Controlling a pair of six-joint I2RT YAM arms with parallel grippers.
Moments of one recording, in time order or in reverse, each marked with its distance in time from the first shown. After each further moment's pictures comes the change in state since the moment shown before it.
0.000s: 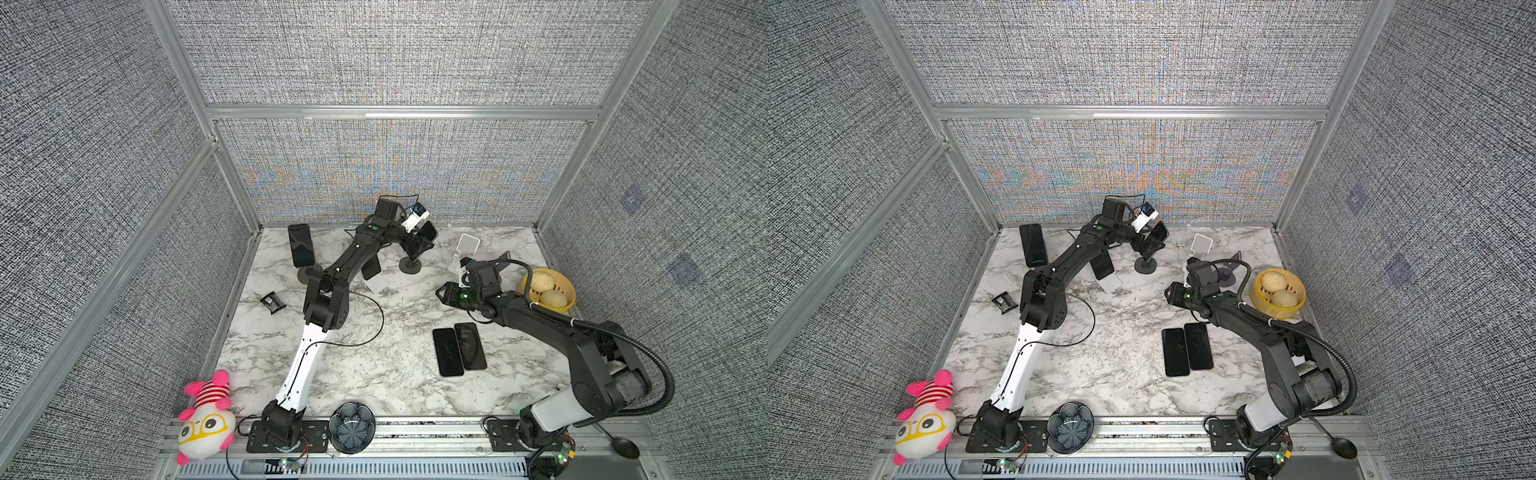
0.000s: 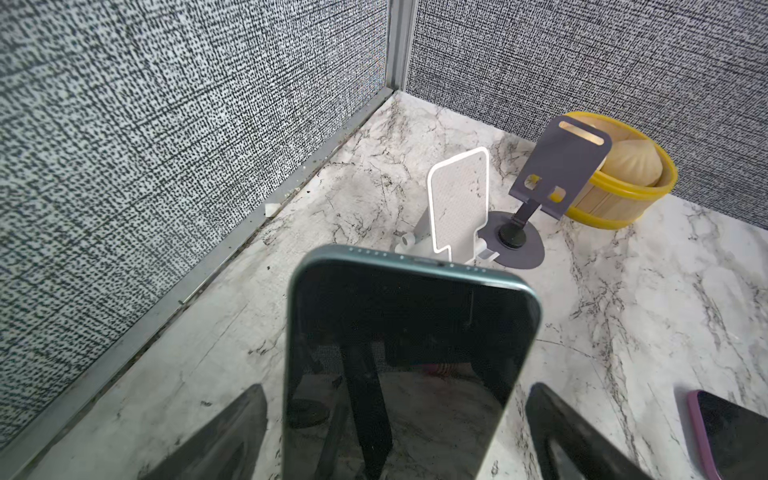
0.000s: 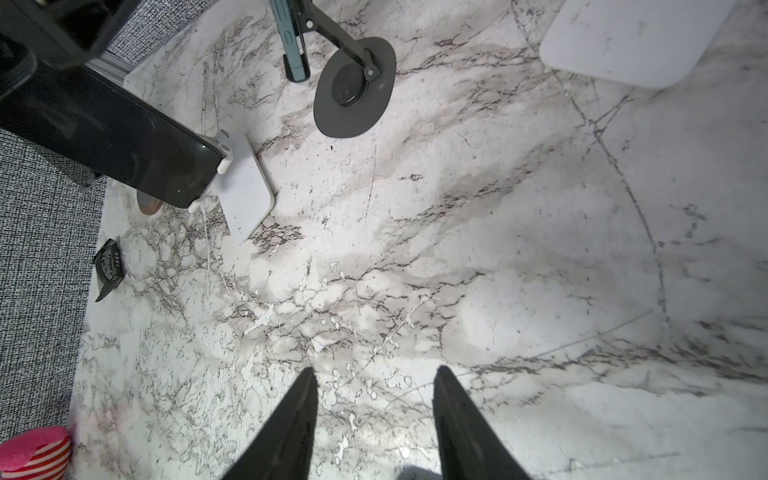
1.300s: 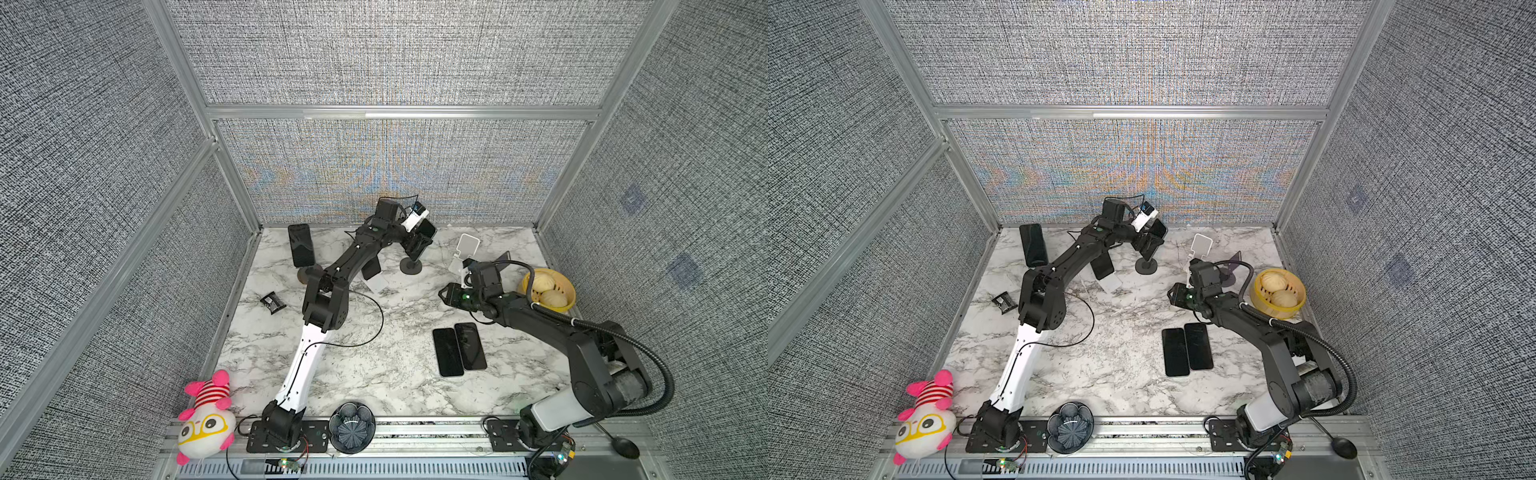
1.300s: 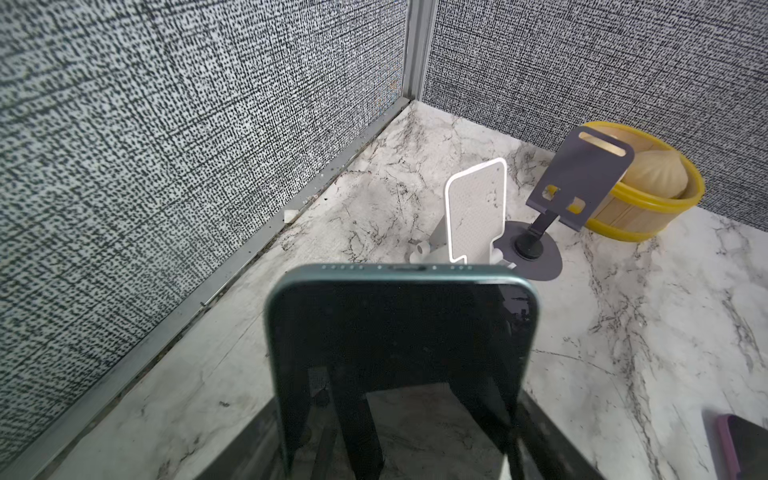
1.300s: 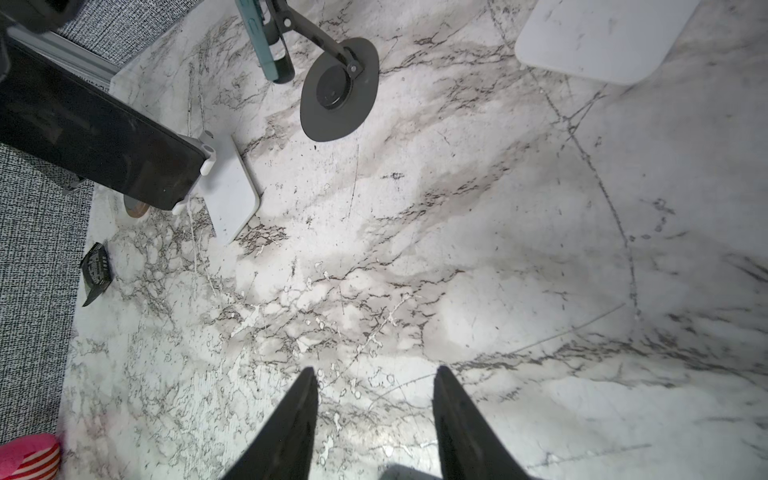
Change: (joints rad) left arm -0.005 -0.042 -0.073 0.079 -0.044 -0.029; right arm -0.022 0.000 -0.012 0.000 0.000 -0.010
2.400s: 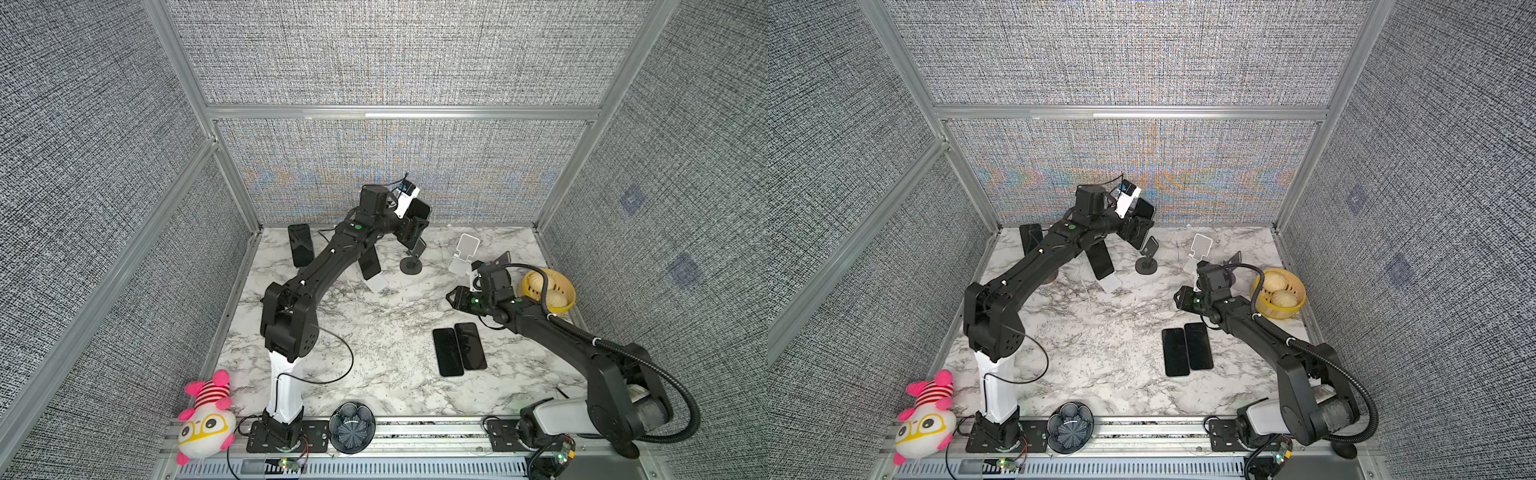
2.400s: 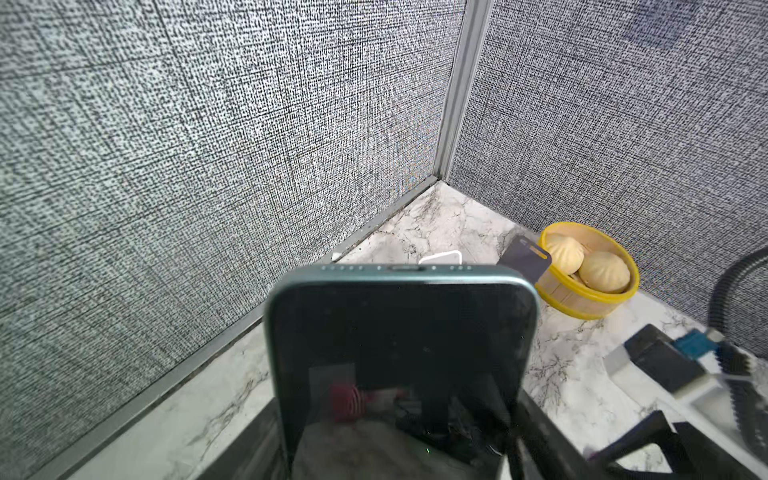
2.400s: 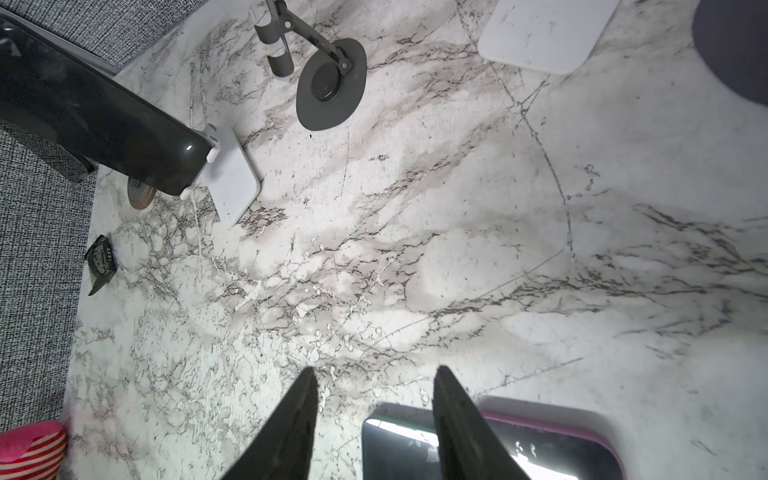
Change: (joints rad) left arm -0.051 -0.601 -0.529 0.096 -0.238 -0.201; right arm -0.016 -0.149 -0.045 -0.116 0.008 -0.012
